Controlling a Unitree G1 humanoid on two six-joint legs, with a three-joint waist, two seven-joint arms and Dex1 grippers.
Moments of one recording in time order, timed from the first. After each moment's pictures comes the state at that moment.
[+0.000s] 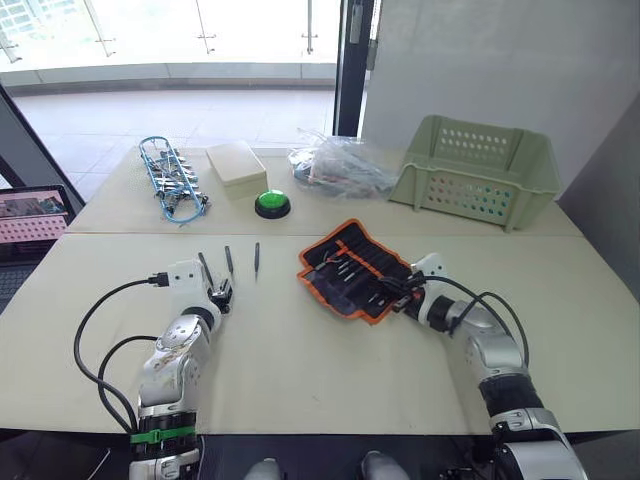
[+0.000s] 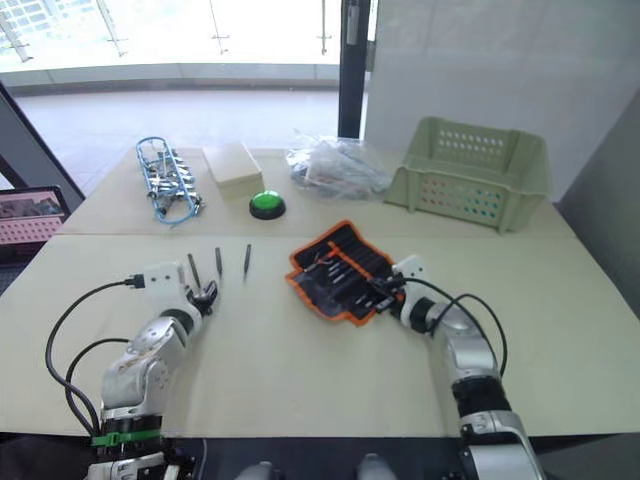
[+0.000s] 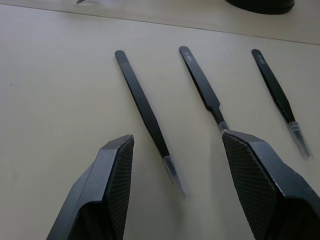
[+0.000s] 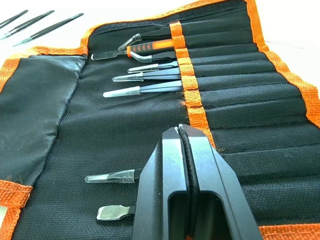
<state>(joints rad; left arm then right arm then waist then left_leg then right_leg) -0.32 0.16 0.27 -0.10 -0.22 0.63 0.03 -0.51 -0.35 -0.02 0.43 0.22 0.19 0.74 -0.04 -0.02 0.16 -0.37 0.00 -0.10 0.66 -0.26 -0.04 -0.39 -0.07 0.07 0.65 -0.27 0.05</state>
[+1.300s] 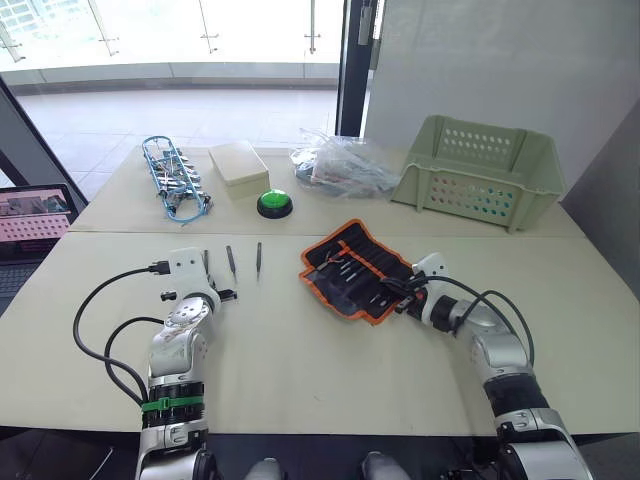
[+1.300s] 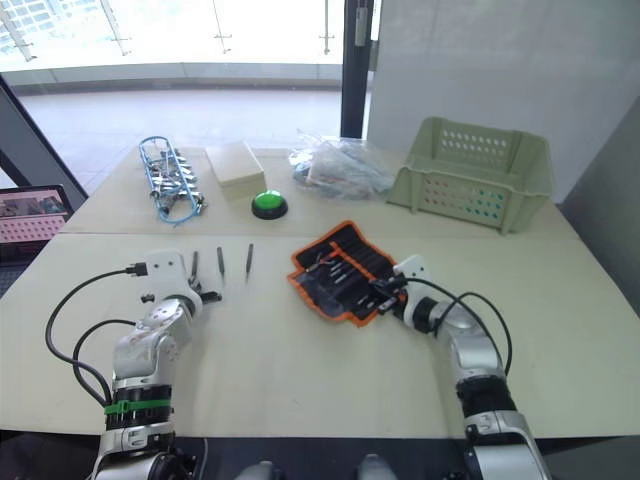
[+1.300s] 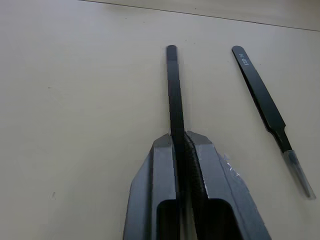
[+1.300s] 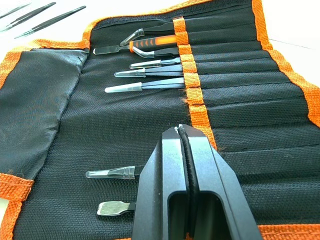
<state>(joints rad) -0.45 0.16 0.30 0.05 -0.16 0.70 0.16 -0.50 -0.37 -0.01 0.41 0.22 0.21 0.74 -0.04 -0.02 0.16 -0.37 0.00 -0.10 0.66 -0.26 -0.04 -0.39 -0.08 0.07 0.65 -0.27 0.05</state>
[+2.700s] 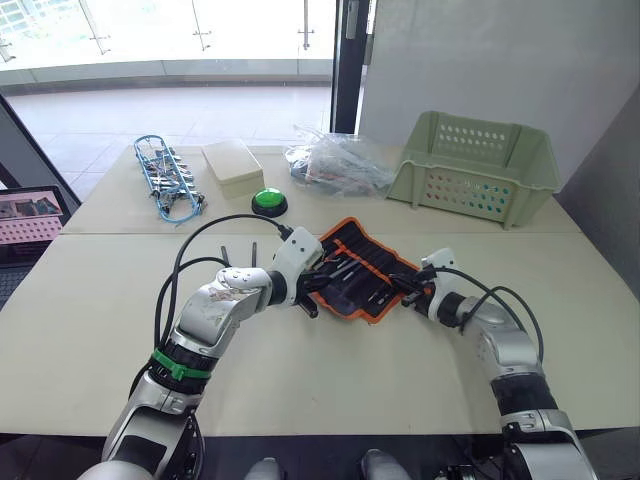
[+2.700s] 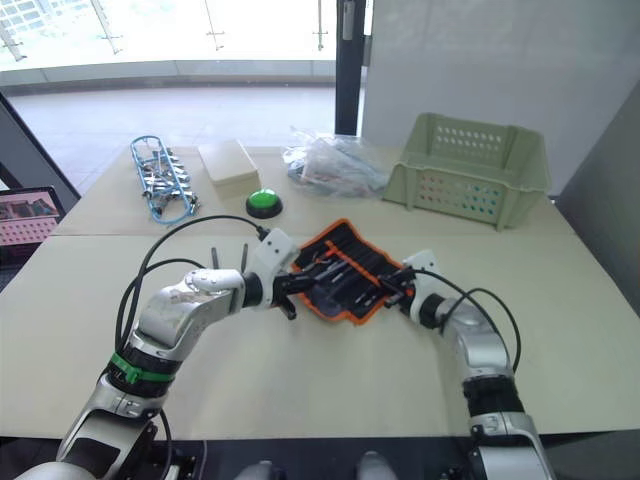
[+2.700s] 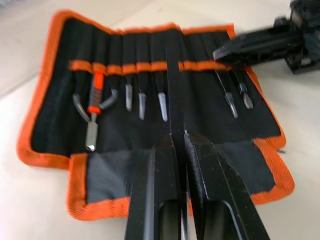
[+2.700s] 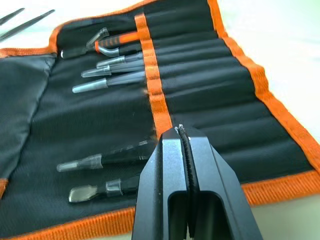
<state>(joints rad) -0.66 0.39 -0.26 -0.11 -0.30 0.93 -0.56 -0.51 -0.39 -0.05 0.35 0.24 0.31 0.69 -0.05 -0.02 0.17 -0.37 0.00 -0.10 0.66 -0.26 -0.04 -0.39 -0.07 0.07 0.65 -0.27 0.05</state>
